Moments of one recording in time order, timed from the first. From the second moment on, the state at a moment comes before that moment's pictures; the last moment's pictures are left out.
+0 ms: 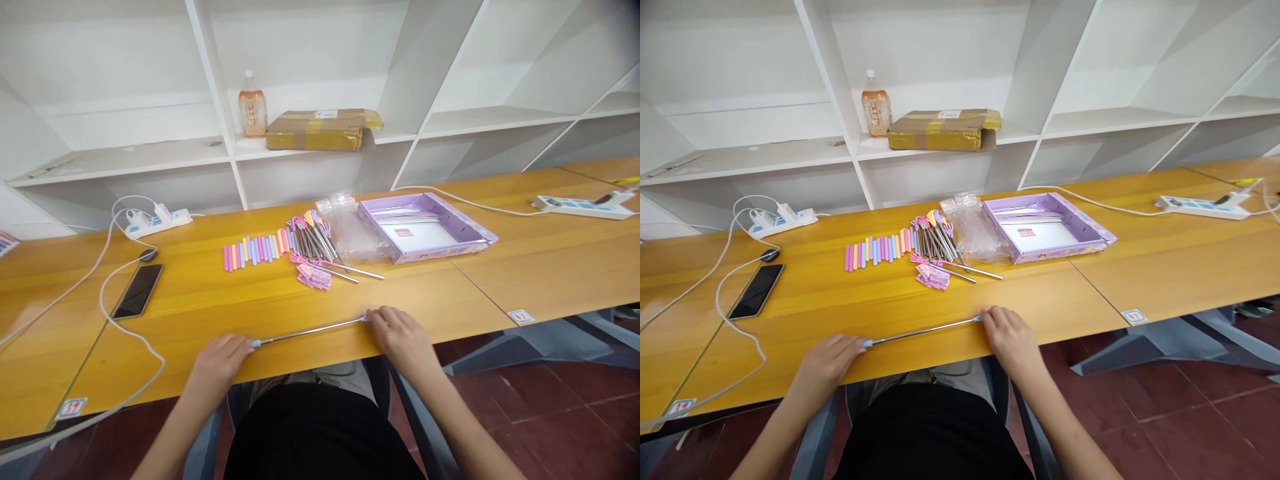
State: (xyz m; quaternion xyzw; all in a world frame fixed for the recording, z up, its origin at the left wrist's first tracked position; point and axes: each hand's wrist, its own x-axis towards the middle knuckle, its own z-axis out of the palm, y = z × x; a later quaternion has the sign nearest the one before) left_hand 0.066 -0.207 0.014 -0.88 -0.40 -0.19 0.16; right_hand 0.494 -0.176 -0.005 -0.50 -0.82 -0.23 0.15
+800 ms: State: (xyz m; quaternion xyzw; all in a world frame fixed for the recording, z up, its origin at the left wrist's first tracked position) left_hand 0.145 -0.212 0.011 -0.88 -0.42 -0.16 0.12; right_hand 0.373 -0.213 -0.005 -0.48 -0.83 -0.23 0.19
